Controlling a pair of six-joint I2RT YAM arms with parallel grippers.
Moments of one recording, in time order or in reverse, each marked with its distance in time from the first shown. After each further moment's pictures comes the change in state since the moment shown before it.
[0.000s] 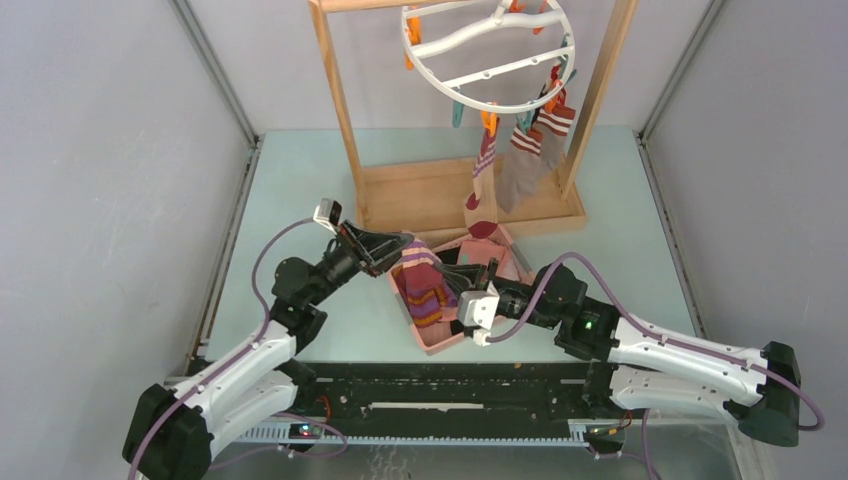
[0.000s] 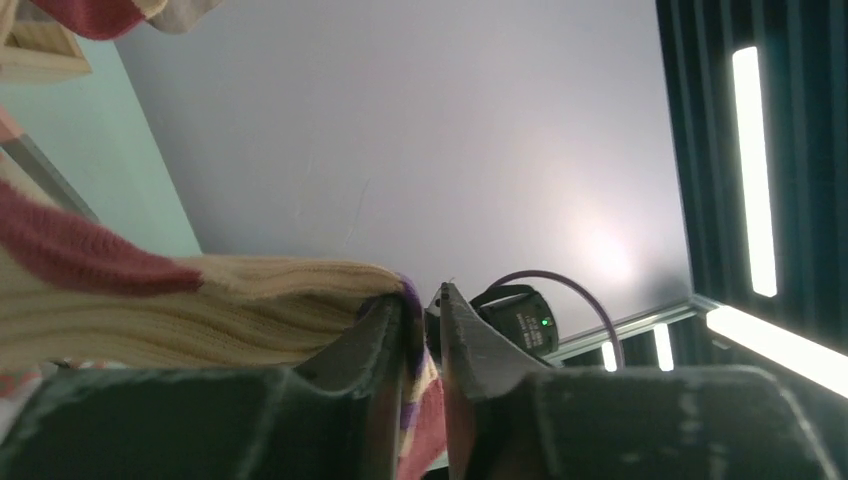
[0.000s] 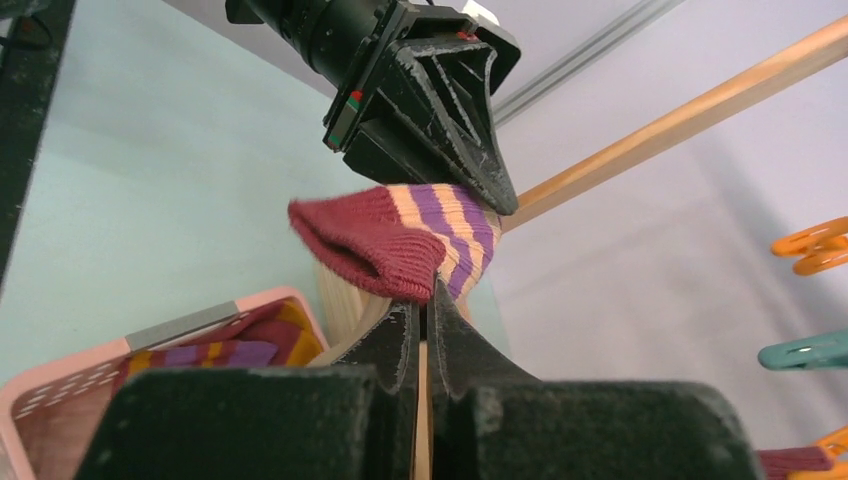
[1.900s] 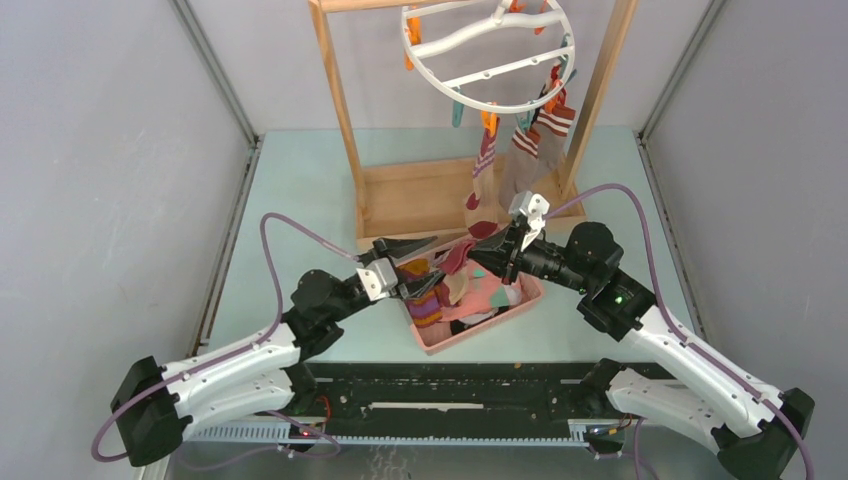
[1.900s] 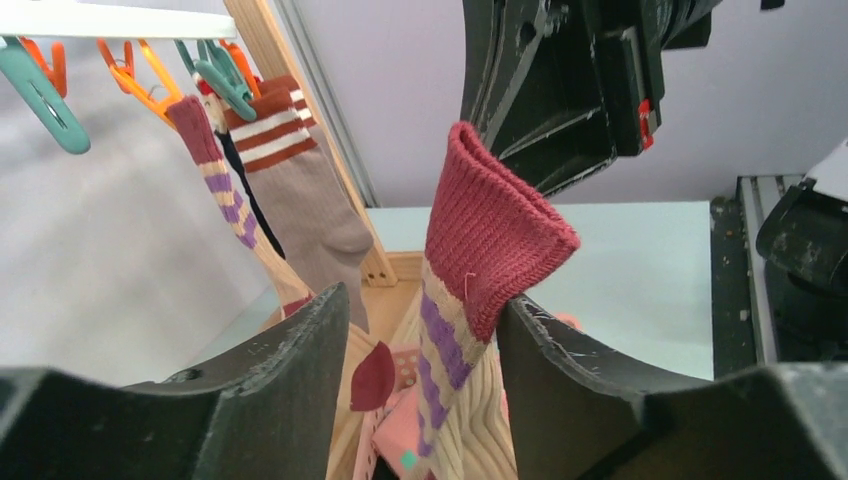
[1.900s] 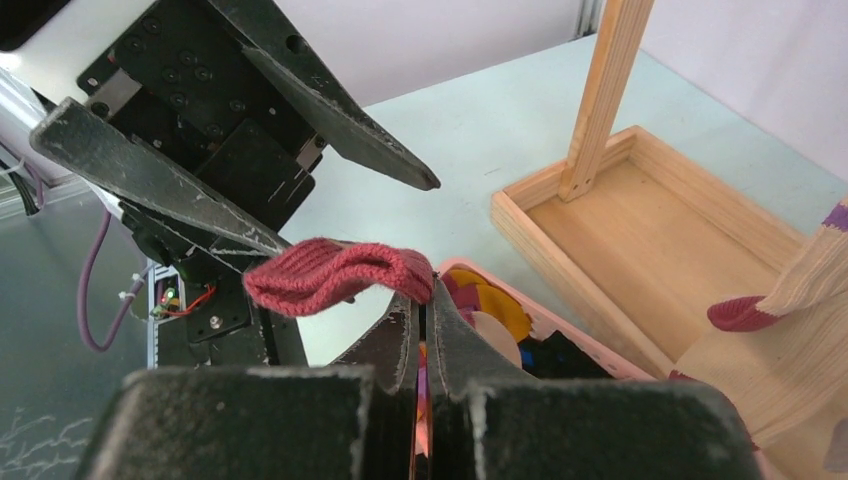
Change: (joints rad) left arm -0.399 0.020 0.084 -0.059 -0.157 1.797; right arm -0.394 -0.046 0.121 -0.221 -0.288 0.924
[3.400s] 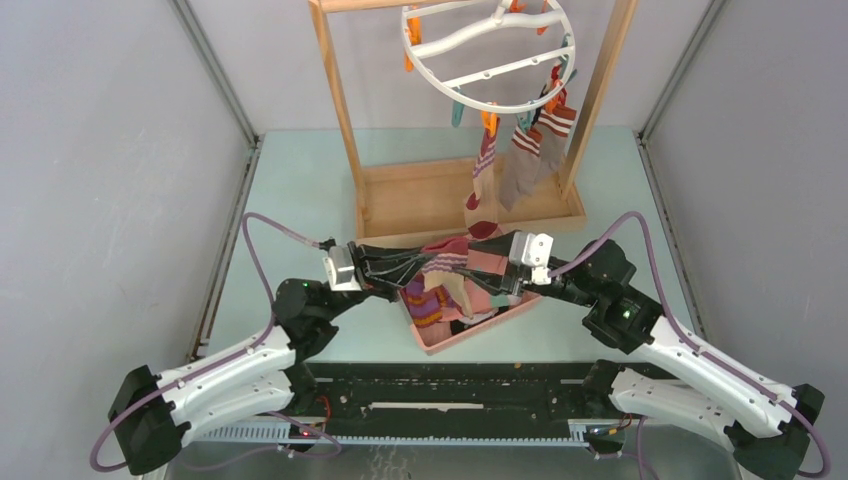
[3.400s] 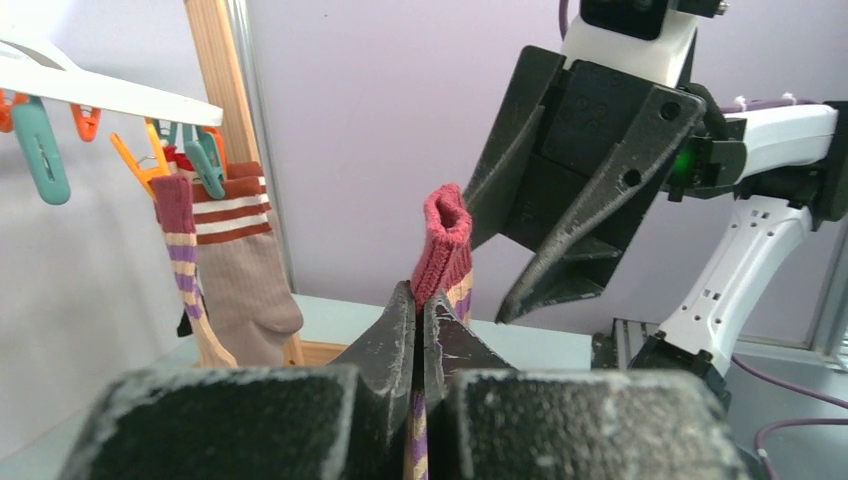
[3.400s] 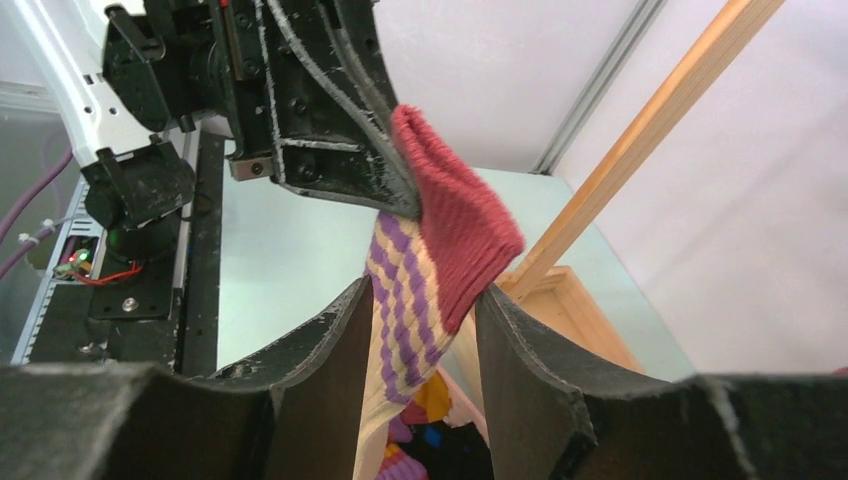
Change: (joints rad) left arm 0.037 -0.046 -0.008 0.205 0.042 -0.362; right arm 0.155 -0.064 -0.003 0.068 0.008 -0.375
